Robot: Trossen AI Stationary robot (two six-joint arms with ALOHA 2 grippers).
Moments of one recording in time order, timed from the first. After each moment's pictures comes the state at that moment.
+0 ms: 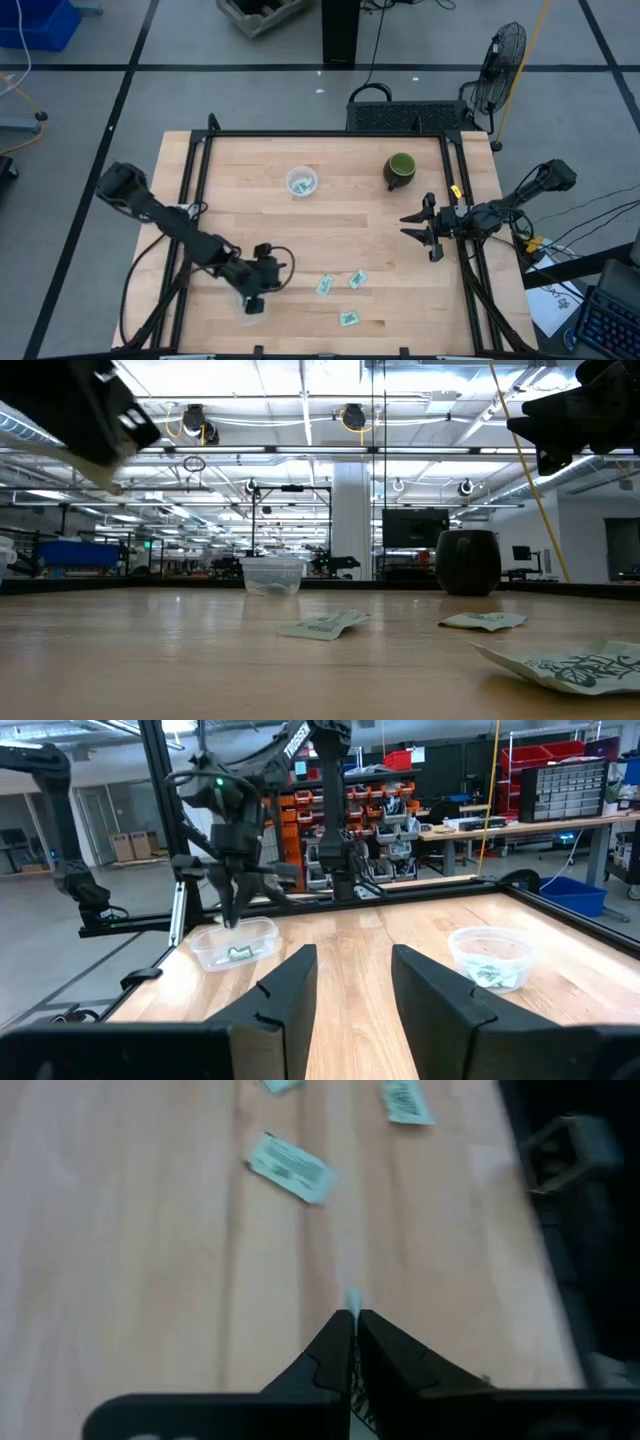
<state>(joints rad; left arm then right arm) -0.60 1.46 0.85 -0.26 -0.18 -0.55 0.51 0.33 0.02 0.39 0.52 0.09</state>
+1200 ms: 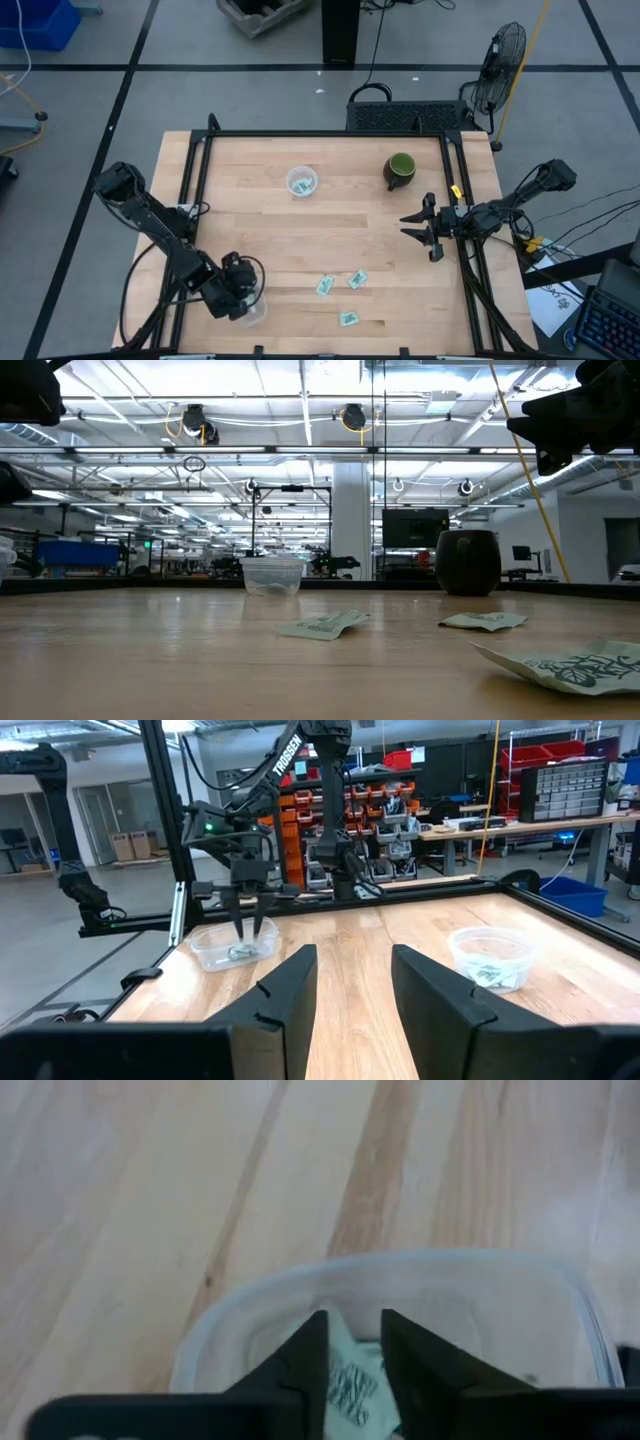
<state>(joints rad) -0.83 1.45 0.71 -0.38 -0.32 -1.11 0.51 0.33 0.02 0.39 0.52 0.09</state>
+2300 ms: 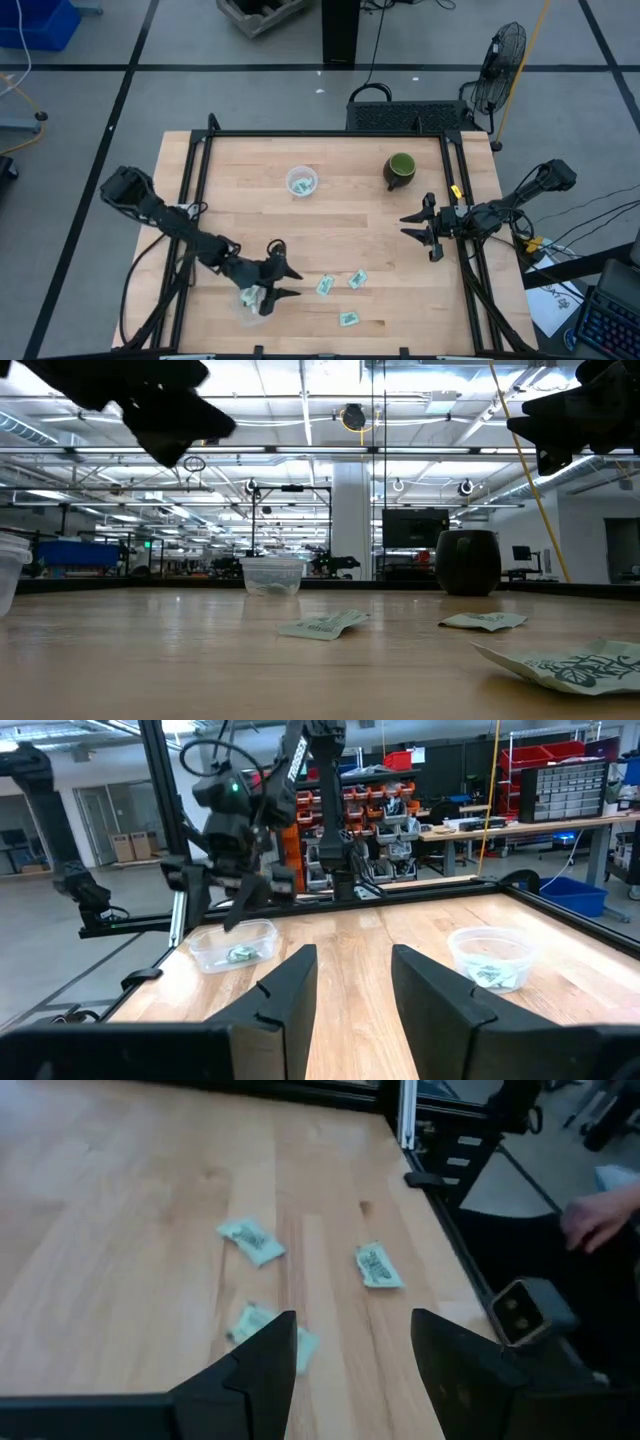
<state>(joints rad) -0.56 1.54 0.71 0.38 -0.28 -0.37 0.51 0.33 0.02 0.39 0.52 0.09</state>
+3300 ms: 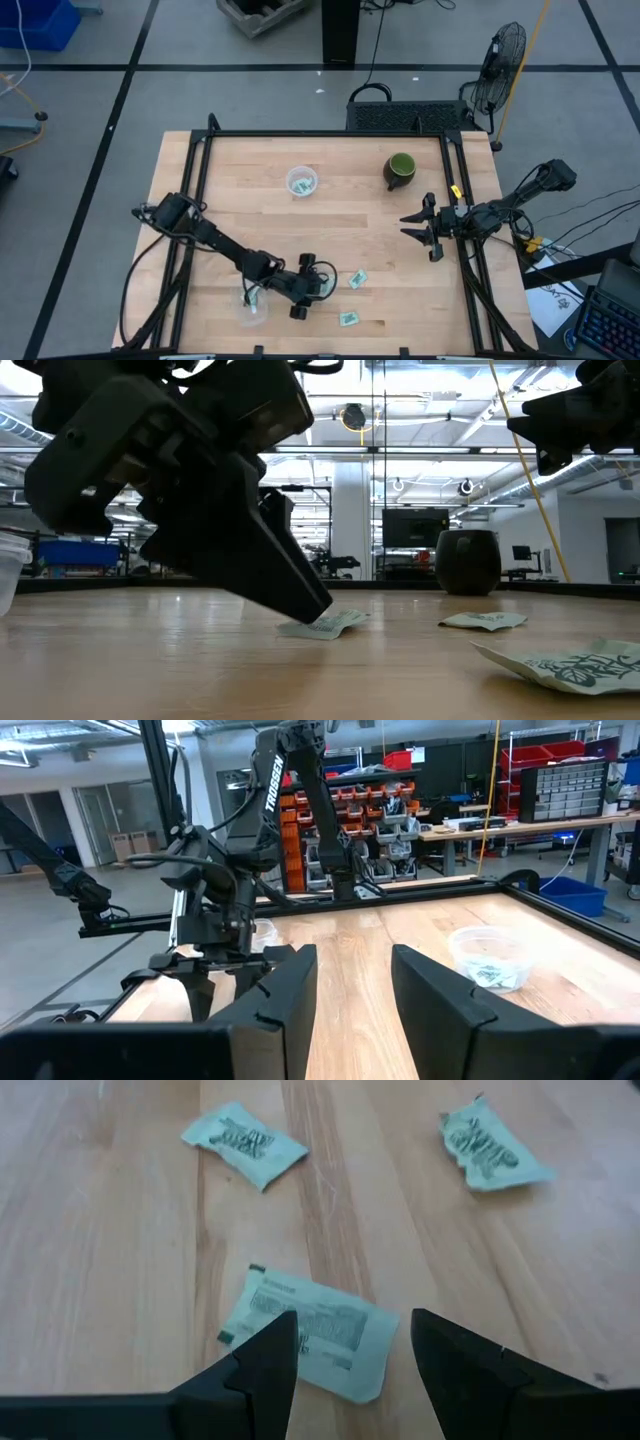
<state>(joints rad) -0.48 1.99 1.02 0.23 -0.22 -0.19 0.51 0.33 0.02 0.39 0.52 0.09</state>
